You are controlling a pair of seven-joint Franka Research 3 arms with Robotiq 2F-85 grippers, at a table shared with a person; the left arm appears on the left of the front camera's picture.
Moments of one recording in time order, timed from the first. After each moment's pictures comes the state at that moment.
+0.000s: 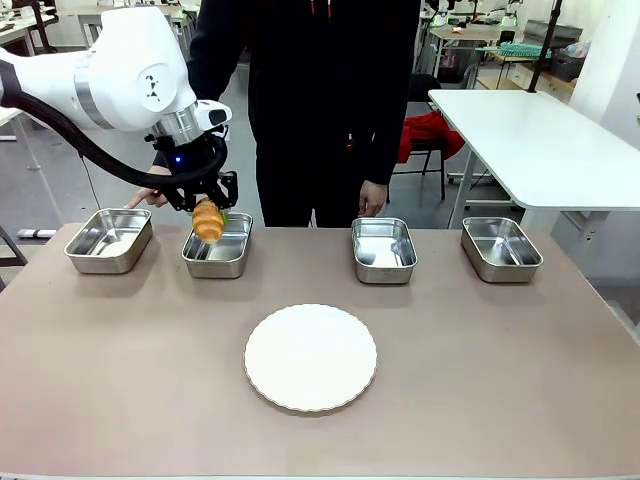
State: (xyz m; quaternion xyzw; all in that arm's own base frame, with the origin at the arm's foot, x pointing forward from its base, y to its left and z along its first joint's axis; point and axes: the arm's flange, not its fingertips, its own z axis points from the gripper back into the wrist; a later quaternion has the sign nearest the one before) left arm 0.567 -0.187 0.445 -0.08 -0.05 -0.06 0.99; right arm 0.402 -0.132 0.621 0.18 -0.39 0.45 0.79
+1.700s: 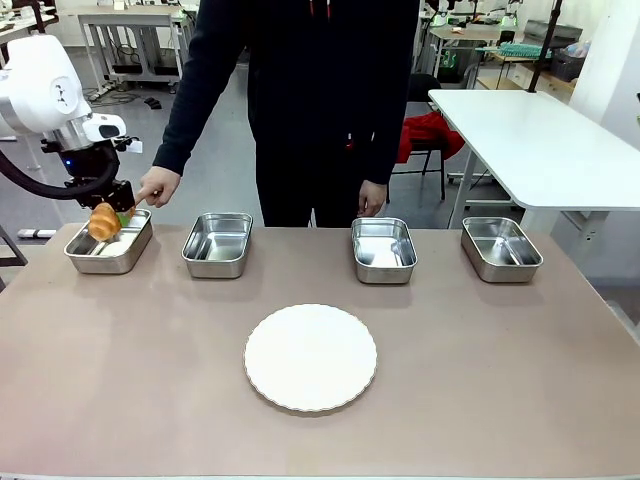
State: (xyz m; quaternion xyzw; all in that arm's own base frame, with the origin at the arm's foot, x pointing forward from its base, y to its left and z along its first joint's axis) left arm 0.657 0.033 0.386 -0.05 -0.02 -0.17 0.98; right arm 0.402 -0.132 0.621 0.18 -0.39 0.45 0.79
